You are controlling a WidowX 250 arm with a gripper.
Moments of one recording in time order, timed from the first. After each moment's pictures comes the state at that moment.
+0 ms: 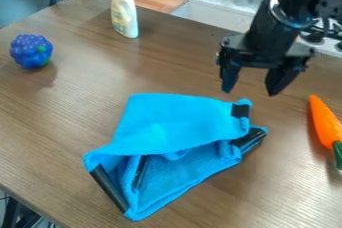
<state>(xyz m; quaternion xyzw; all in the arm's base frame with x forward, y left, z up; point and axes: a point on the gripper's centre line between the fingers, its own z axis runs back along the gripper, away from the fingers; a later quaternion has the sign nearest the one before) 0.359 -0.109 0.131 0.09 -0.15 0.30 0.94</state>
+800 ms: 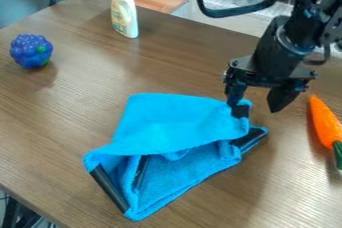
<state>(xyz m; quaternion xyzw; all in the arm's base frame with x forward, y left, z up) 0.369 -0.115 0.103 0.11 -0.15 0.29 0.94</state>
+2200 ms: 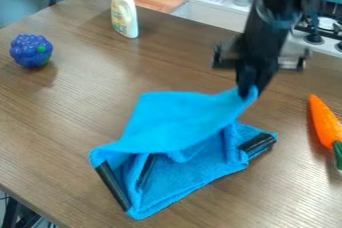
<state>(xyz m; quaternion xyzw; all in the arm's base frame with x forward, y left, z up) 0.360 -0.104 0.138 0.03 -0.15 0.28 0.95</state>
